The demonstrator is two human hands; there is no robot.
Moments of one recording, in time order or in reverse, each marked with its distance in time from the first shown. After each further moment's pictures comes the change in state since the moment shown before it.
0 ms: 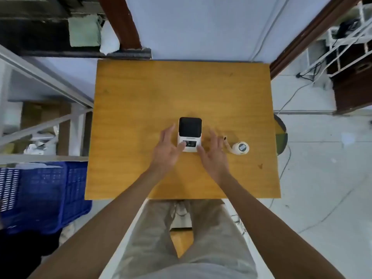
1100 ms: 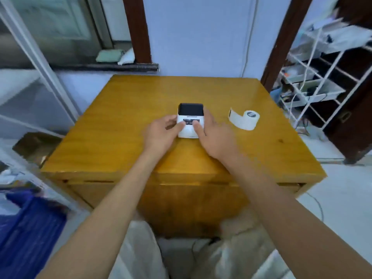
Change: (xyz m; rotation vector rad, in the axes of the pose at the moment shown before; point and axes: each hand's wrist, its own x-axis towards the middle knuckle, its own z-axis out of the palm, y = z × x) left_hand -0.047 -0.077 0.070 -0.118 0.448 0.297; right_hand -0.010 0.073 0.072 -0.479 0.507 -0.584
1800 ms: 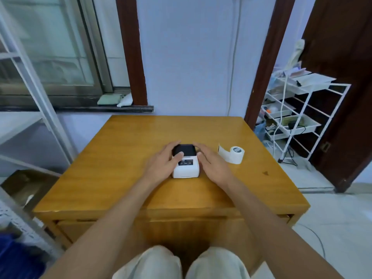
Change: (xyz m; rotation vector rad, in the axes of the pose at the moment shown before) left_hand 0.031 0.002 0.007 0.278 -0.185 0.208; right_hand 0.007 0.027 -0.014 0.493 -0.077 0.039
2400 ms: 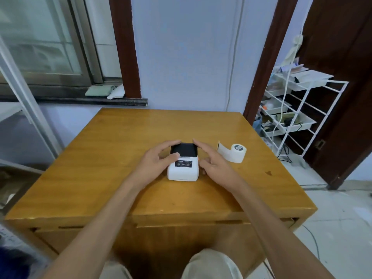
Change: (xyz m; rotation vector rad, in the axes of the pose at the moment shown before) left_hand 0.003 -0.020 -0.001 -0.582 -0.095 0.043; right_hand 0.000 0.014 -0.001 0.249 -0.097 0.001
